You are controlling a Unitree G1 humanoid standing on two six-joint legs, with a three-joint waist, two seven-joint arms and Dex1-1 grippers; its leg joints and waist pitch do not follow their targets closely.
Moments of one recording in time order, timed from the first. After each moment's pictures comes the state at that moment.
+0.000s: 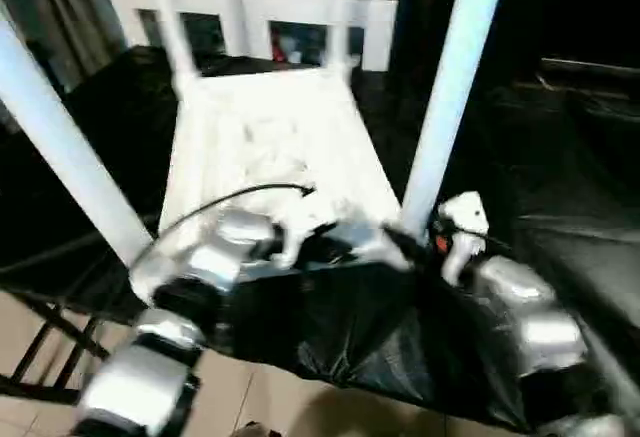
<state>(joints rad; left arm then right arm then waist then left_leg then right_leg) -0.68 0.12 -0.26 0.75 0.10 0.07 -0.98 -0.27 -0.11 -0.05 0.28 0.07 0.19 0.43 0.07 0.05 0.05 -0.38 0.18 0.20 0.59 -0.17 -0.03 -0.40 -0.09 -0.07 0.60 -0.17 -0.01</state>
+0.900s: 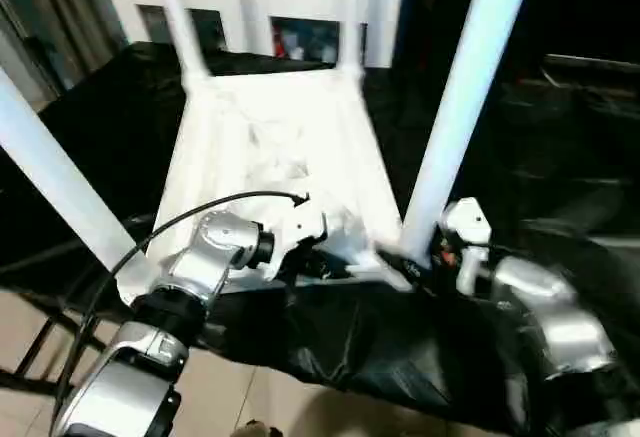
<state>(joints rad) -0.65 0.27 -0.29 0.72 0.03 -0.01 -1.35 -0.32 -0.44 0.09 0.34 0.18 0.11 1.12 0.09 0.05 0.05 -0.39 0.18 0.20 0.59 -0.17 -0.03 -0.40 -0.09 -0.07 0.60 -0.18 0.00</state>
